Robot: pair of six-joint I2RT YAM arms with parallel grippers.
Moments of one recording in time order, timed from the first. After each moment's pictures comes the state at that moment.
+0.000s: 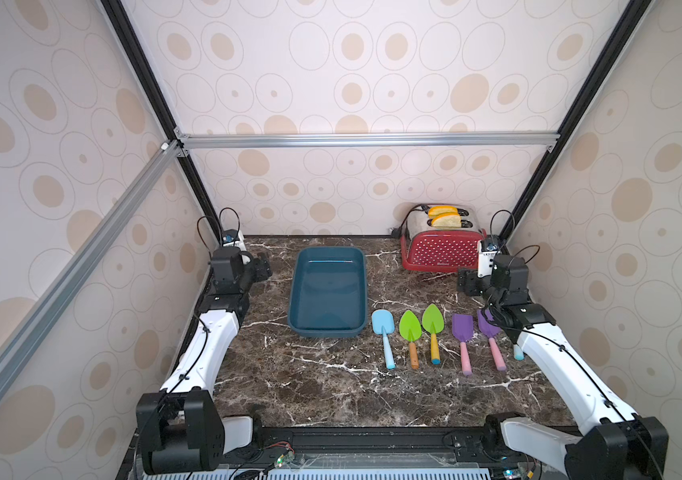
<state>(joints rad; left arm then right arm) 0.06 1.32 1.03 -0.12 0.08 -0.22 0.27 1.13 0.95 -0.28 0.14 -0.02</state>
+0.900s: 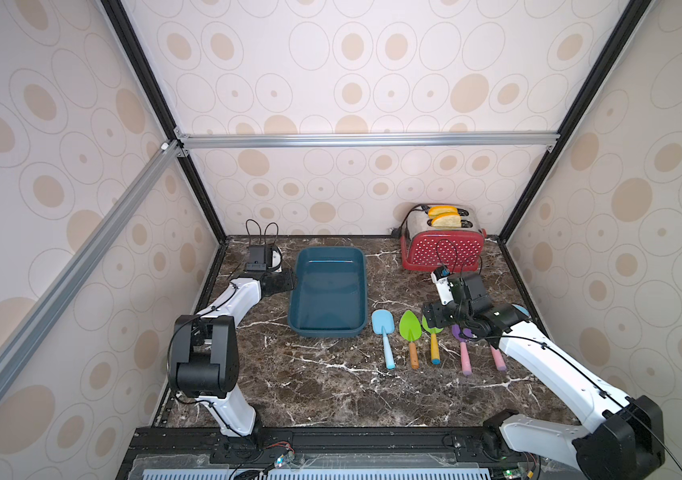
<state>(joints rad) -0.05 1.71 1.19 -0.36 0.21 -0.24 0.52 1.18 0.94 -0.59 0.11 0.06</state>
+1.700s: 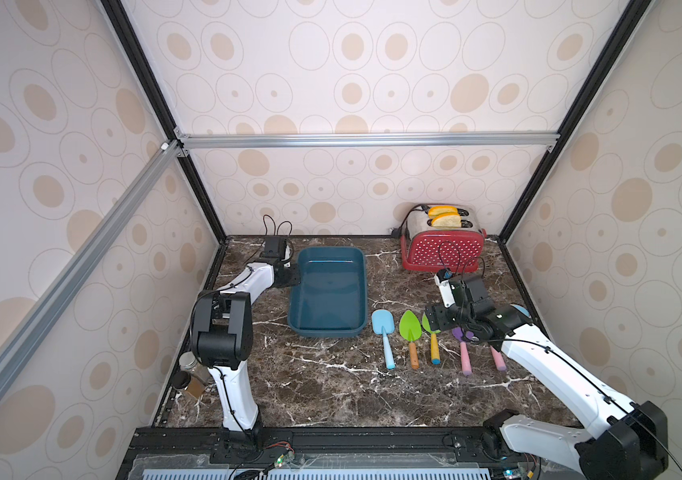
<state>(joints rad) -0.09 1.95 1.43 -0.47 0.08 -0.20 0.53 1.15 0.93 -0.63 0.17 0.06</state>
